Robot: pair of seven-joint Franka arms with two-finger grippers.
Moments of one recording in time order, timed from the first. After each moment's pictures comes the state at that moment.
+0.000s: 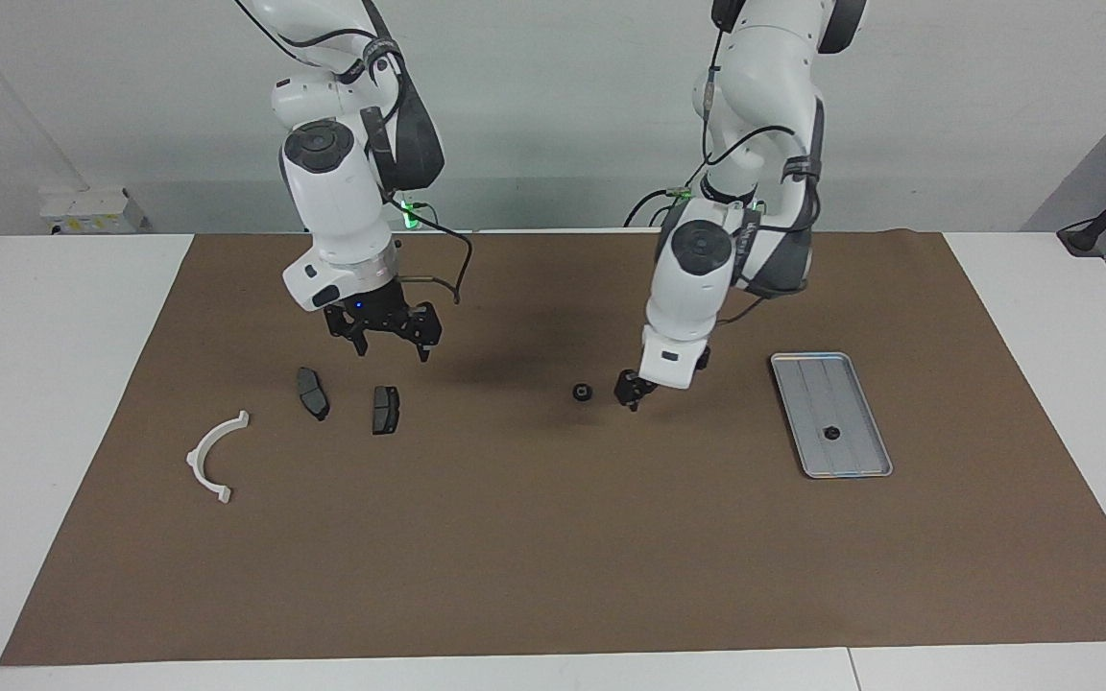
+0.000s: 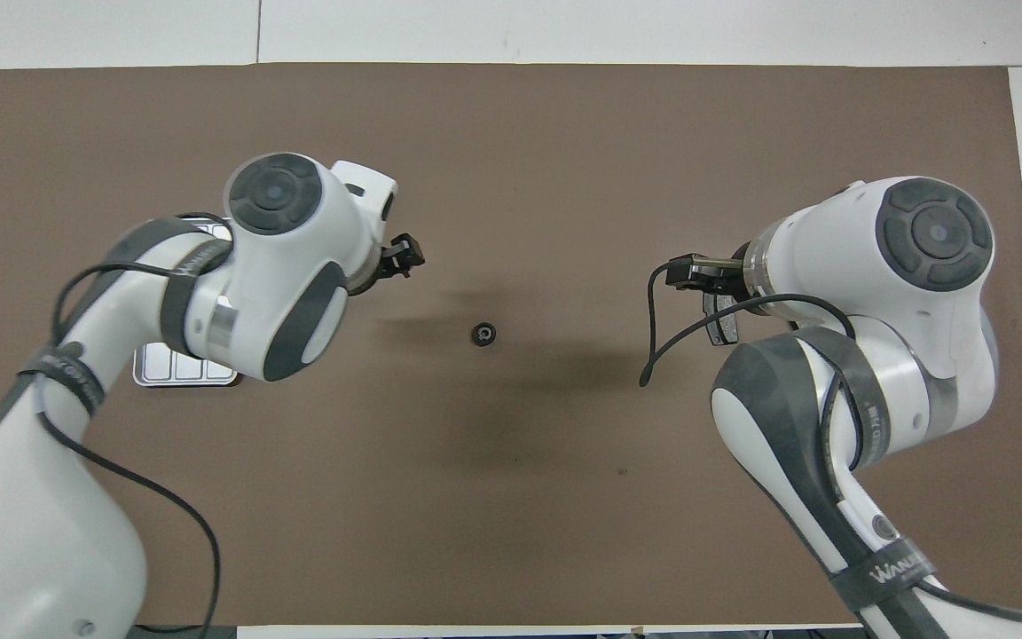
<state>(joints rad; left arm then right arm) -0.38 0.29 -0.01 -1.80 0.01 2.08 -0.68 0.25 0.05 0.04 -1.98 0.01 2.11 0.50</state>
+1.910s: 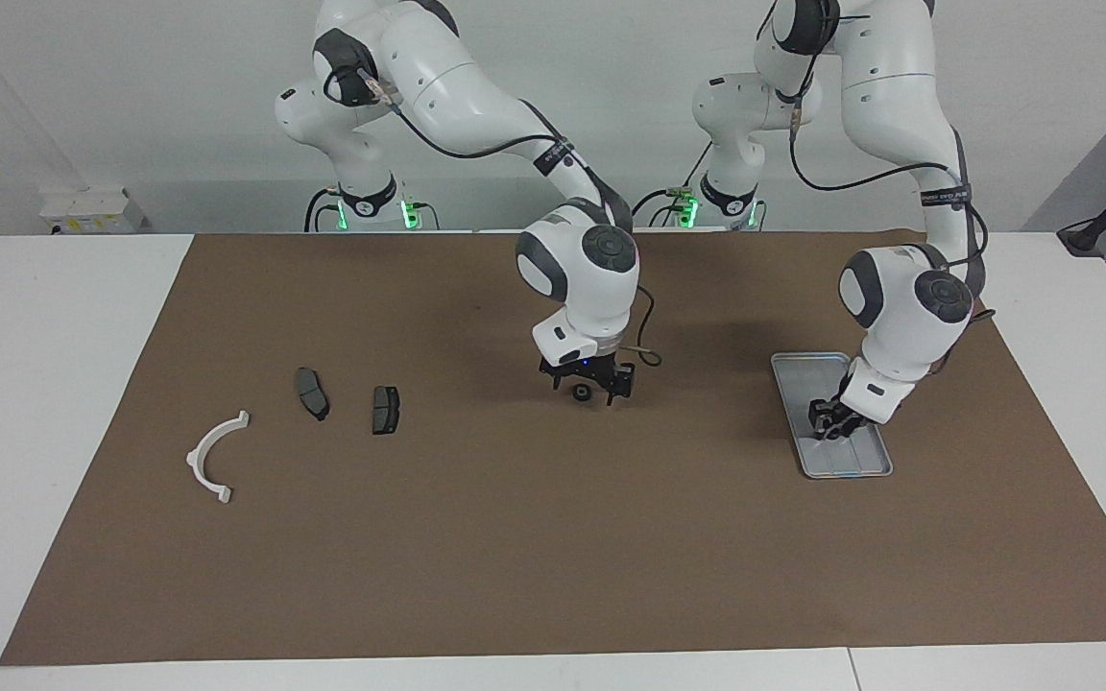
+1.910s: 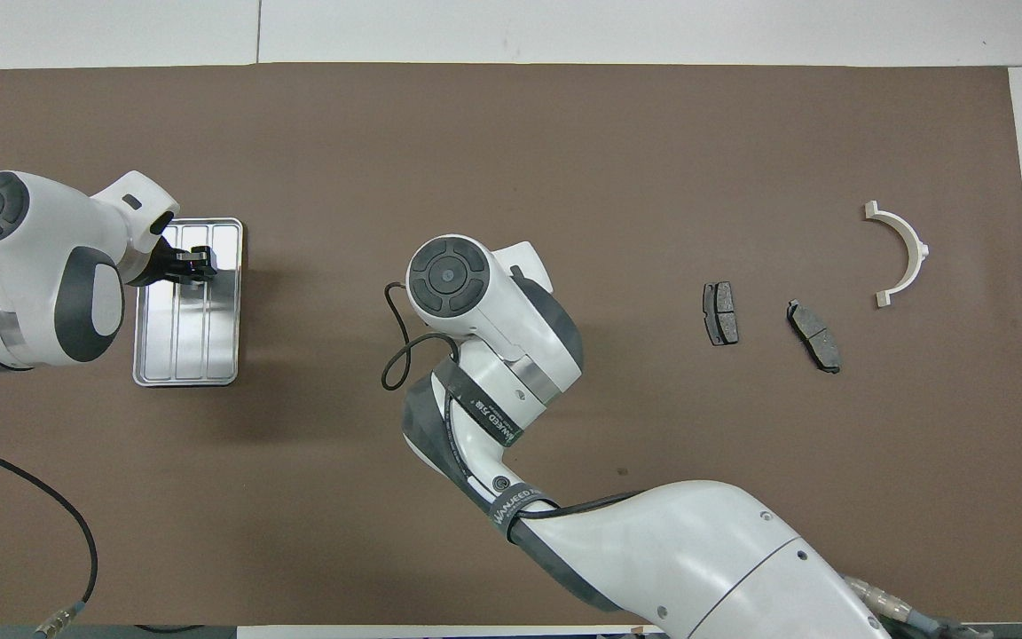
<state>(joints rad) 0.01 0.36 -0.02 -1.96 0.01 2.36 -0.04 0.65 0.62 0.03 -1.49 -0.08 2.11 1.08</state>
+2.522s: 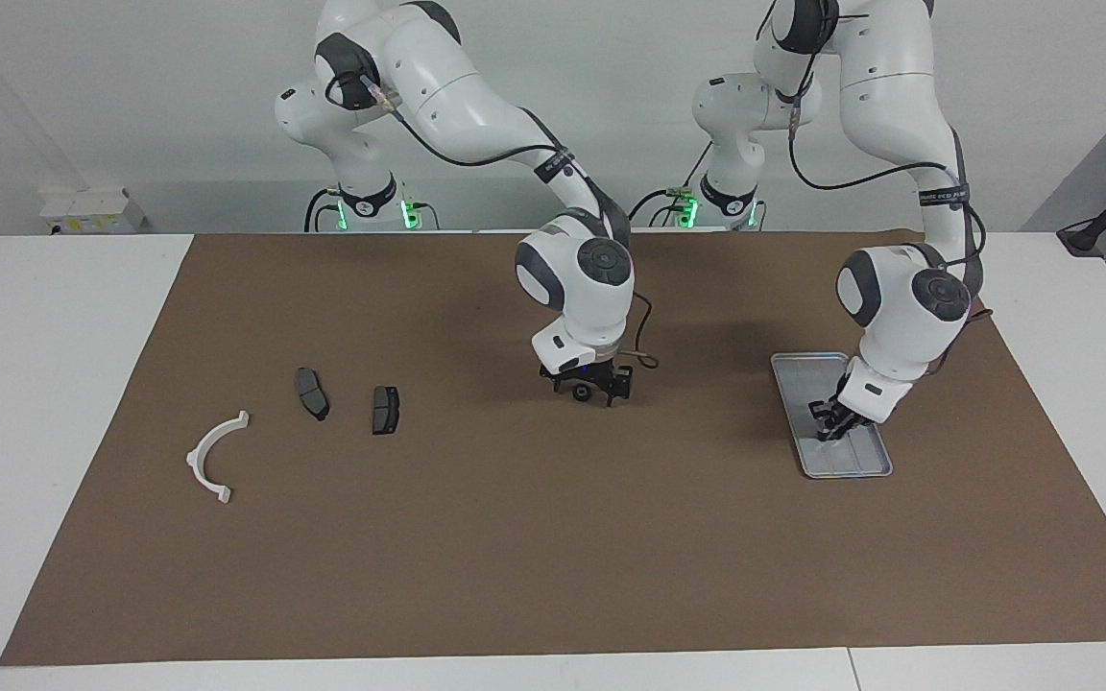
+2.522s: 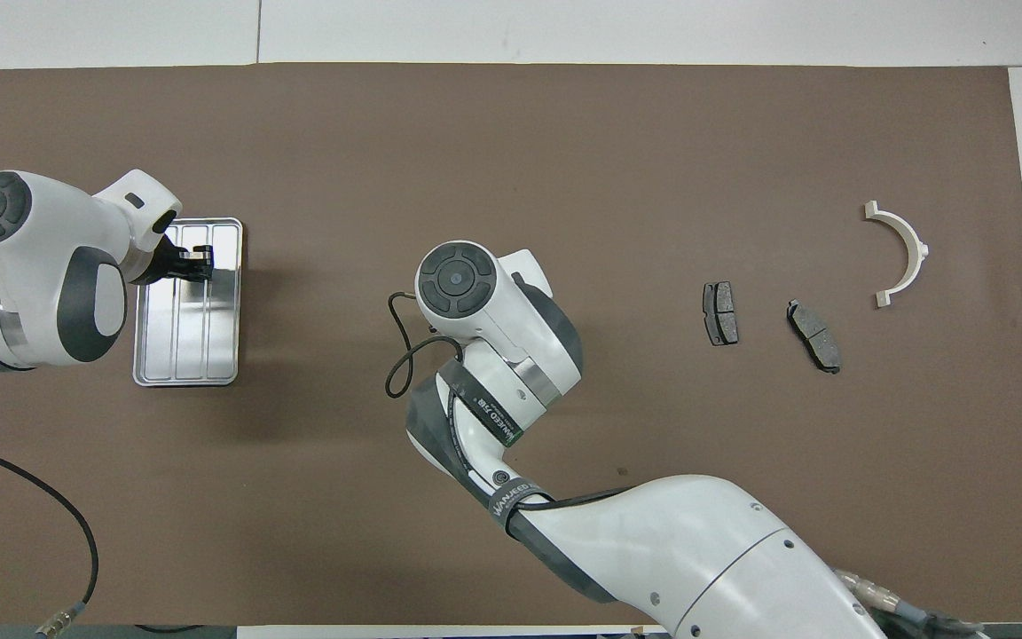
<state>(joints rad) 0.01 0.36 -0.03 -1.96 0.01 2.37 -0.04 0.64 0.64 0.03 -1.52 -0.02 2.14 1.02</state>
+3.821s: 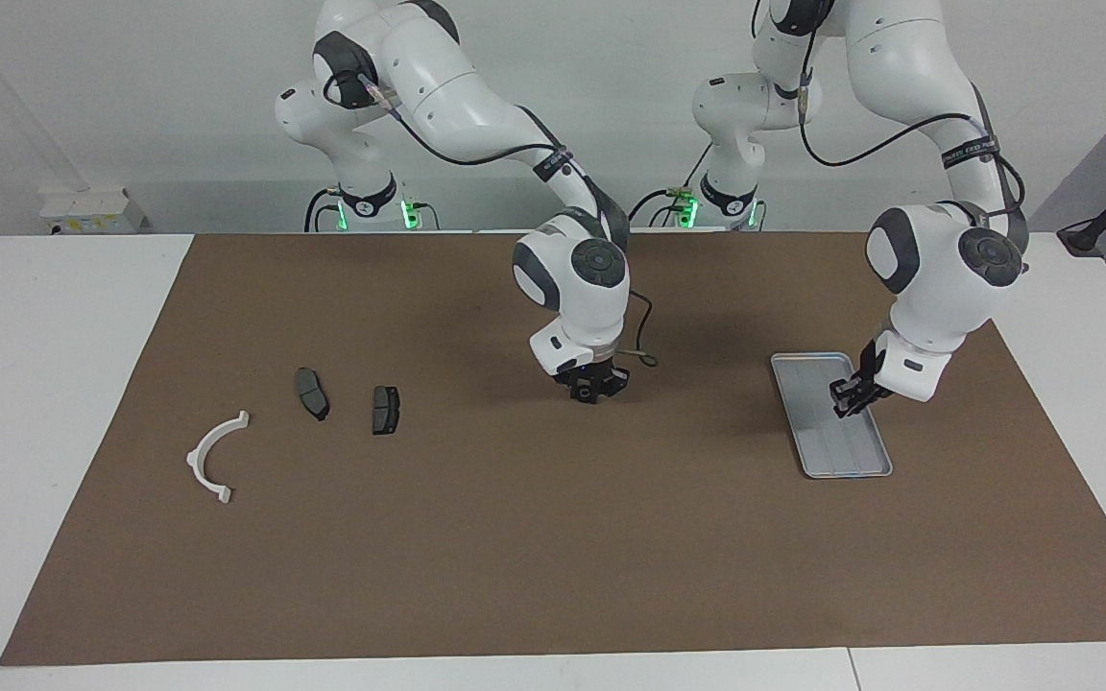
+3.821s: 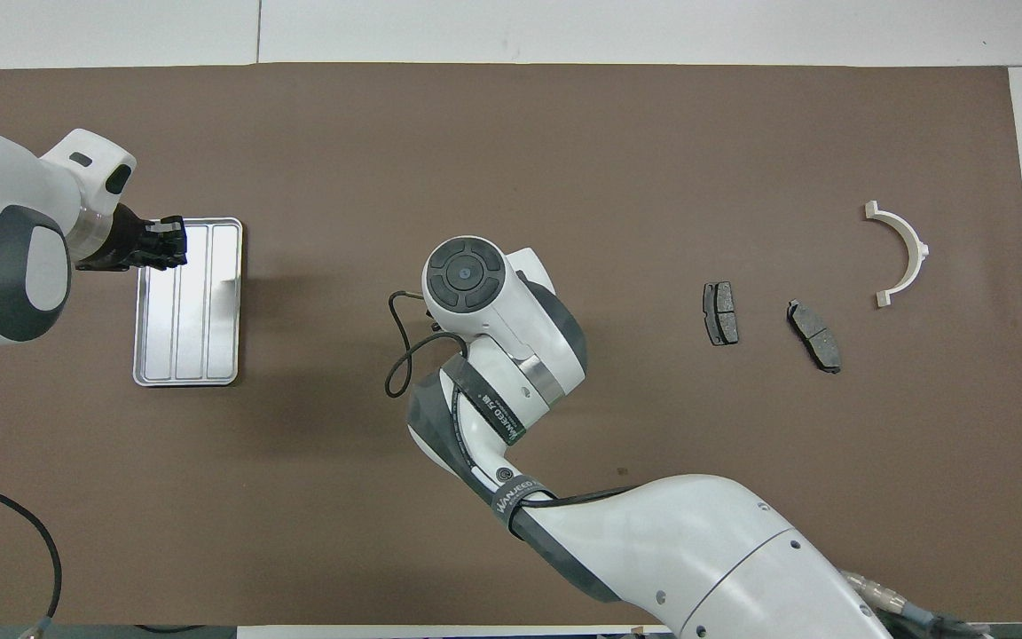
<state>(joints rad) 0.00 0.27 -0.04 -1.83 -0.02 2.12 -0.24 0.64 0.63 0.03 -1.52 0.00 2.14 0.99</state>
